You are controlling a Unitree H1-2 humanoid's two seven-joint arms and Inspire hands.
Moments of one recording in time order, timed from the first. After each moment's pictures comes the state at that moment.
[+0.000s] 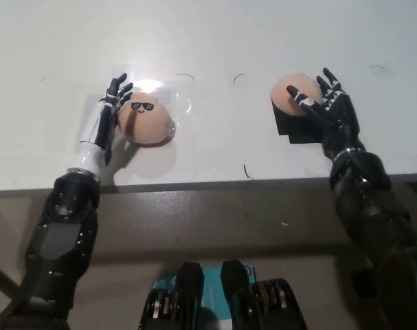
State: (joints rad) left_arm -0.78 0.17 0.07 0.96 -0.03 -0.41 -0.06; right_arm -1.03 -0.07 -0.28 1.41 0.24 -0.40 0.08
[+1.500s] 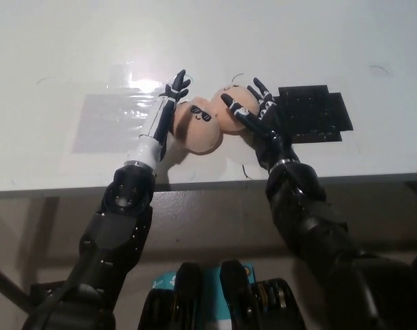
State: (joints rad) left_arm -0.86 0.04 0.01 1.03 0.04 -0.41 0.03; right_arm -1.05 0.10 -0.30 1.41 0.27 -0.42 0.10
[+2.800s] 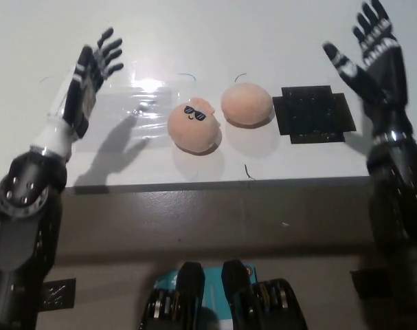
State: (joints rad) left_arm -0.64 0.27 0.07 0.44 -0.13 -0.25 -0.25; right_arm -0.71 -0.11 -0.20 0.55 0.19 -0.40 0.09
